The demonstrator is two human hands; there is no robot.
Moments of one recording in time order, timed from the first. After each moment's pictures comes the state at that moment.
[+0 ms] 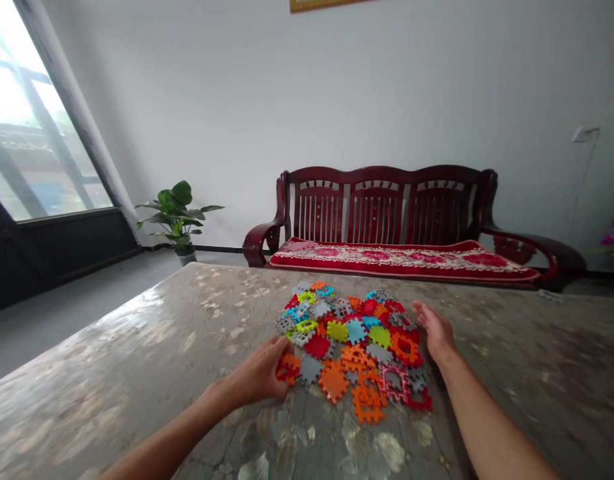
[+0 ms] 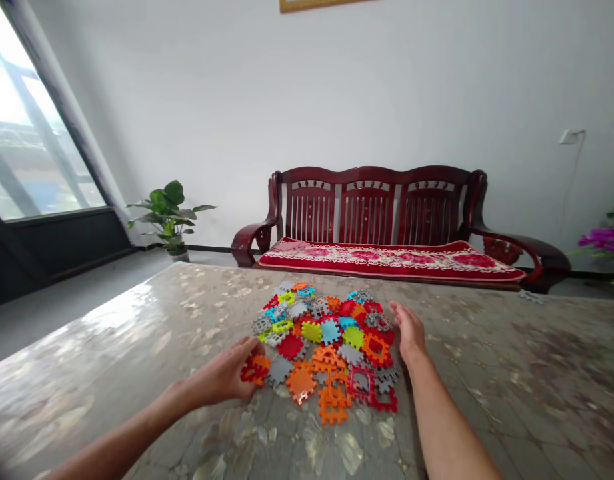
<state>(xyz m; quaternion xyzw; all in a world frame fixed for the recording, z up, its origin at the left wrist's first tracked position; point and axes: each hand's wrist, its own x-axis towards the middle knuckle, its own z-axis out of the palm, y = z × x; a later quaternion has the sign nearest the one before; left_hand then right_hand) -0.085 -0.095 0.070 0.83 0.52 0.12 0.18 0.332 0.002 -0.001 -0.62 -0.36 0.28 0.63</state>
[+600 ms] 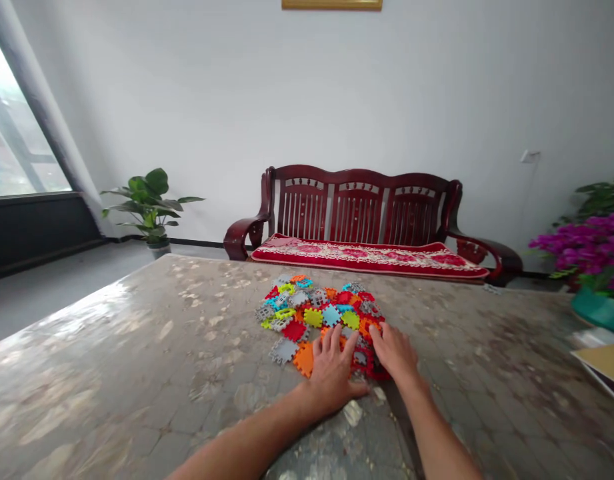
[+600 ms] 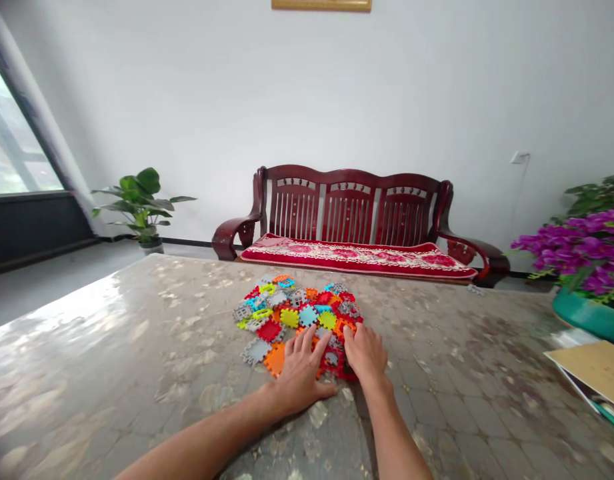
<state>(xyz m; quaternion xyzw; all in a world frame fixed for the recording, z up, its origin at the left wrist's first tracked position) 0.099 -0.127 0.028 0.84 0.49 0.18 0.13 0.271 -0.103 0.043 -0.81 -0.56 0.09 0.17</state>
